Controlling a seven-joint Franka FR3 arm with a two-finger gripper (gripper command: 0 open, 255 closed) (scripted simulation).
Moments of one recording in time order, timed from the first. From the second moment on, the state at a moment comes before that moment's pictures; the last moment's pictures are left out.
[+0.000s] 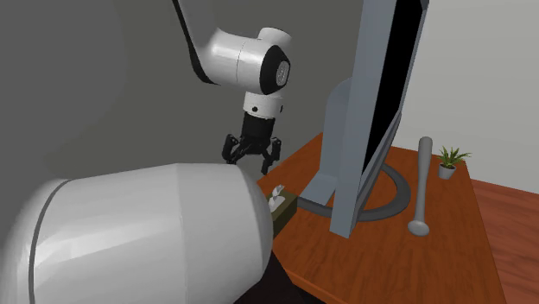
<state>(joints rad) -0.09 -0.15 -0.62 -2.53 0.14 2.27 -0.79</state>
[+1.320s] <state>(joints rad) -0.36 0.62 -0.50 -2.05 0.89 2.23 -1.47</state>
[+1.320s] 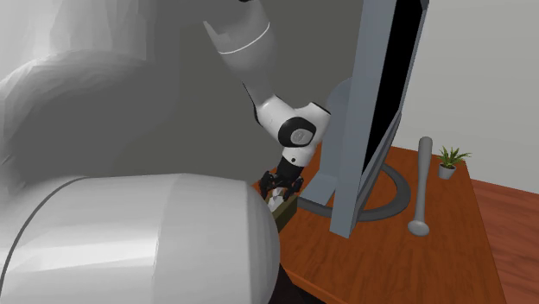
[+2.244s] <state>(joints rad) -0.36 0.62 -0.50 -2.05 0.90 2.23 -1.47</state>
